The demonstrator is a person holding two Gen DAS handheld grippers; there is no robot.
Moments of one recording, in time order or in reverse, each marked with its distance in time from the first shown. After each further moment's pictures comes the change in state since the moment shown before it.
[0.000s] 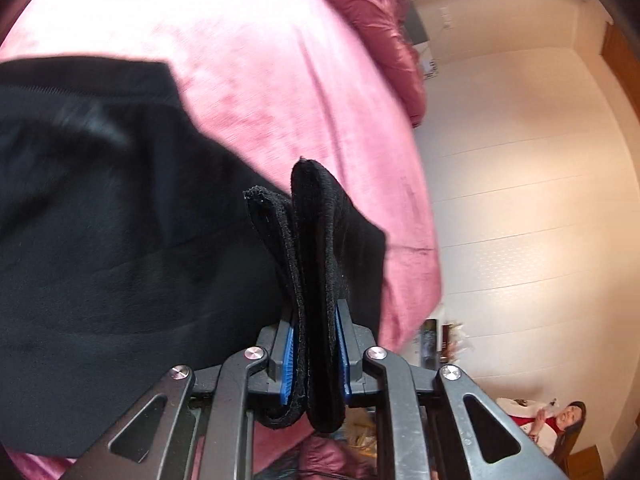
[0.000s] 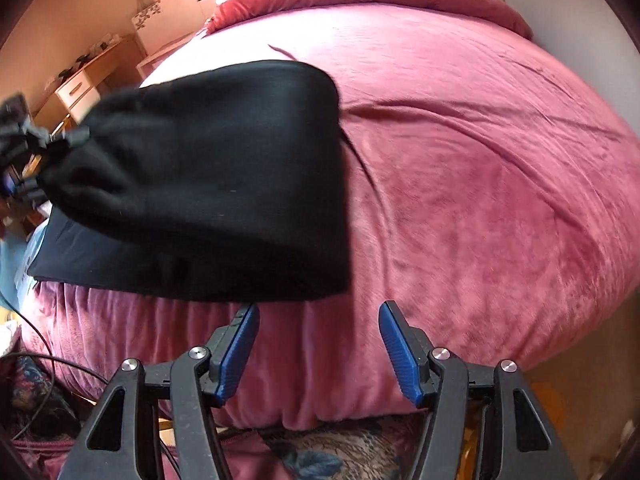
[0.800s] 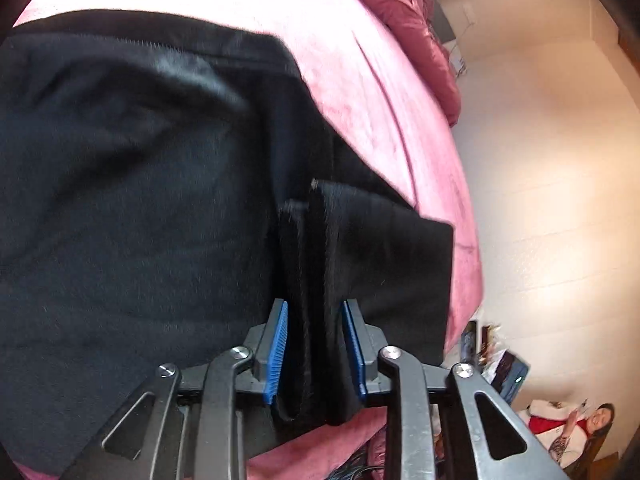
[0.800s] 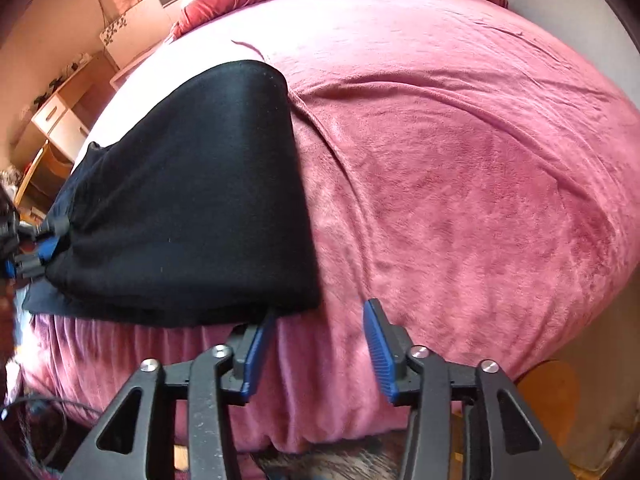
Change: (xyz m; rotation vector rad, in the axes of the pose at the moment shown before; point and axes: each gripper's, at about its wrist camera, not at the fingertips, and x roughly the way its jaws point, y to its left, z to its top) left arm -0.025 0.073 -0.015 -0.020 -0.024 0.140; right arm 0.032 -0.023 -0.001 0.110 0.041 -0.018
